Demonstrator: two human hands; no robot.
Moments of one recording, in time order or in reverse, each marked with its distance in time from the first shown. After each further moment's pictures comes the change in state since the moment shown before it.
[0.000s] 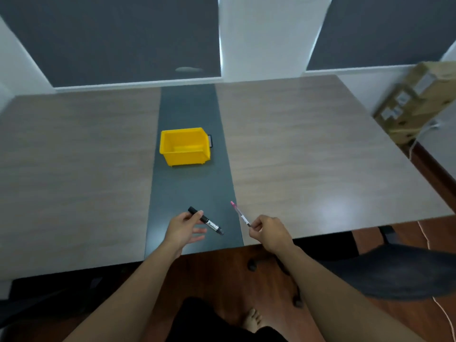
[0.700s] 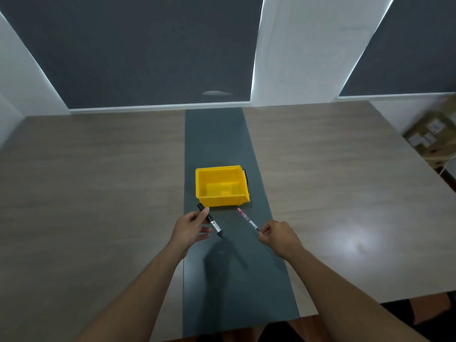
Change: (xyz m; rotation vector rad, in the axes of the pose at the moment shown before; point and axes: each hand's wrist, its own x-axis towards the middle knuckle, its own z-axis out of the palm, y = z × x) left_hand 0.203 0.146 -0.141 -0.007 -0.035 0.050; right_hand 0.204 -0.175 0.040 -0.080 0.011 0.028
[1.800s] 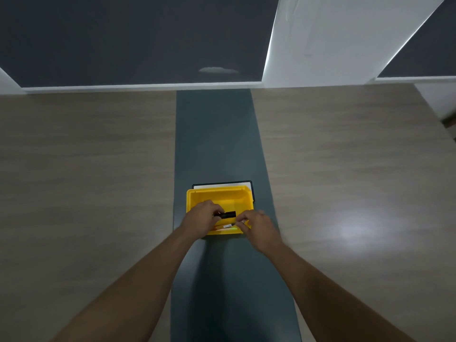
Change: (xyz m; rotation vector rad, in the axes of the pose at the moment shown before) left_hand 0.244 0.063 0.053 1.156 -0.255 0.332; right_hand 0.220 -0.066 0.022 0.049 -0.071 -0.208
